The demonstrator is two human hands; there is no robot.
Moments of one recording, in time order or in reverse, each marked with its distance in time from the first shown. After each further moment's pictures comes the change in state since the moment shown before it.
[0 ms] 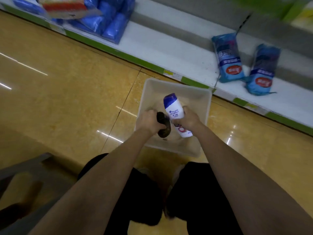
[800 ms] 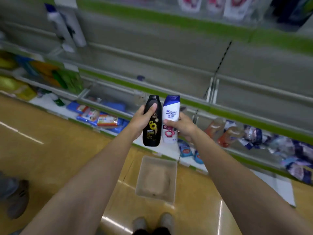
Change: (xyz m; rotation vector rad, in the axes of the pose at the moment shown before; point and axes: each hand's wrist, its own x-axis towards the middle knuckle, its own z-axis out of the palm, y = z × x) left_hand -0.279 0.231 -0.463 -1.121 0.066 0.250; right_hand -0.430 -0.329 -0.289 0.478 0.092 -0.350
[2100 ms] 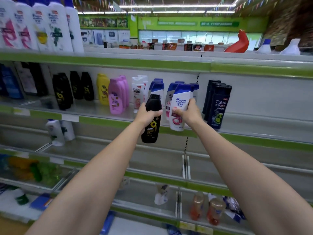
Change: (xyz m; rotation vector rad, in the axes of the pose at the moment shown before) left_hand -0.027 0.291 0.069 0.159 -0.109 0.507; right_hand -0.071 -0.267 -0.109 -0.202 0.658 -0.570
